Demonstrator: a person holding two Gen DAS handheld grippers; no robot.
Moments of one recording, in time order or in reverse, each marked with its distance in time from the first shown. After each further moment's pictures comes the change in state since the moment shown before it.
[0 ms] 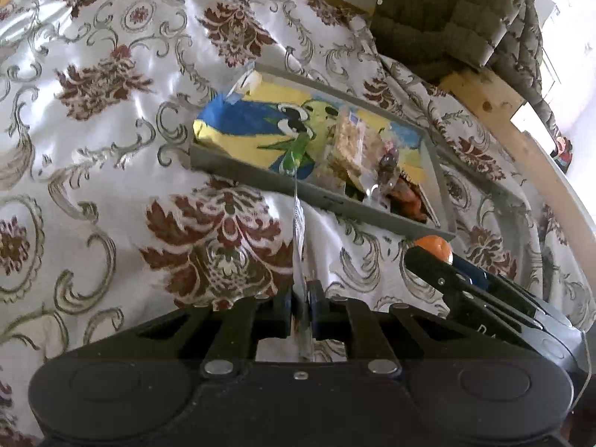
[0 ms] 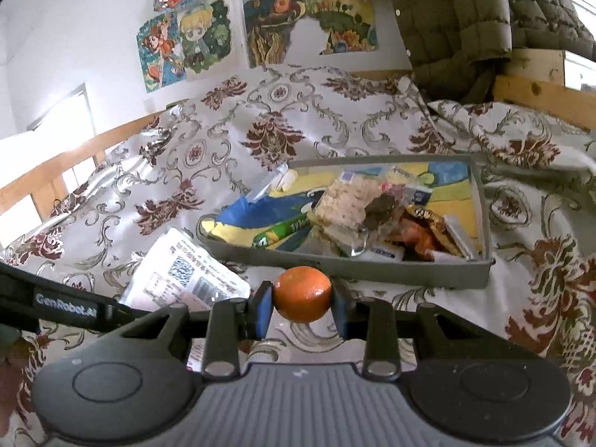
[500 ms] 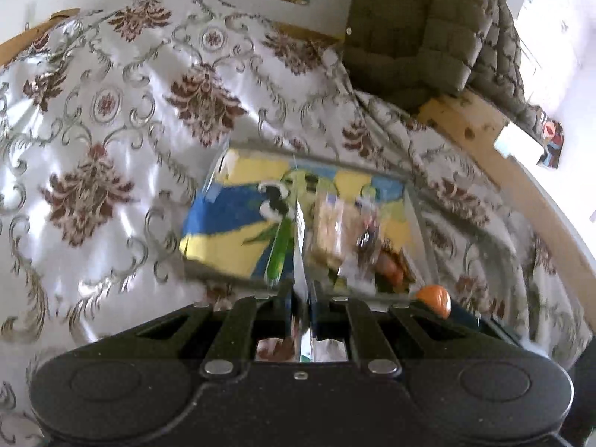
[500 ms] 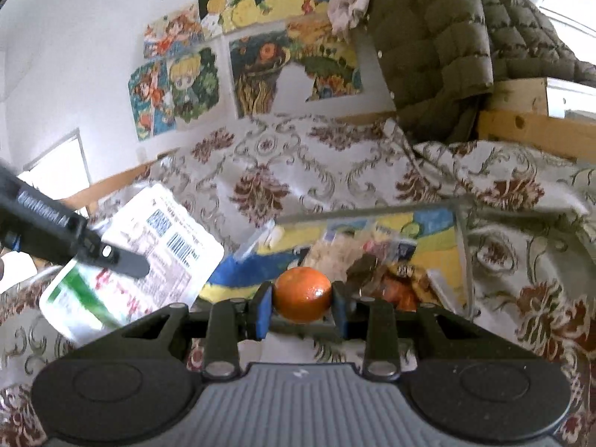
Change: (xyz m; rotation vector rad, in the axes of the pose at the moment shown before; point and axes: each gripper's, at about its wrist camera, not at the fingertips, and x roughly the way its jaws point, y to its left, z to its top) left arm -0.025 -0.031 0.099 0.130 -0.048 0.006; right arm -0.005 -0.020 0.026 0.051 -0.160 -0.008
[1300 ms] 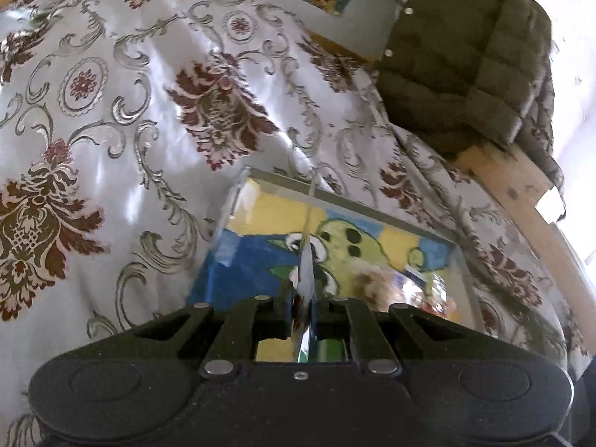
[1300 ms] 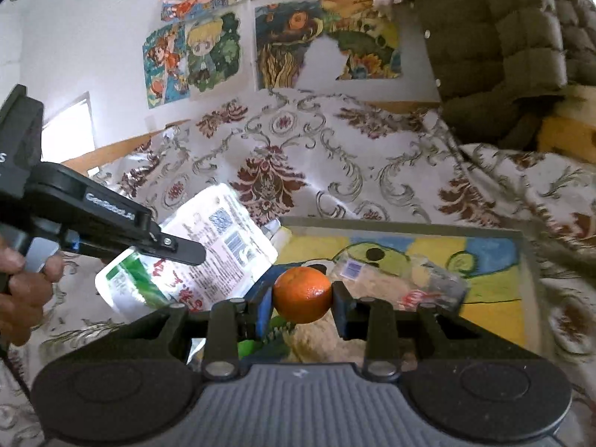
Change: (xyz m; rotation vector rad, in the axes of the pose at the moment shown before) left arm 0.135 0.093 0.052 -0.126 -0.070 -0.091; right arm 0.148 0.007 0.020 -0.111 0.099 0.054
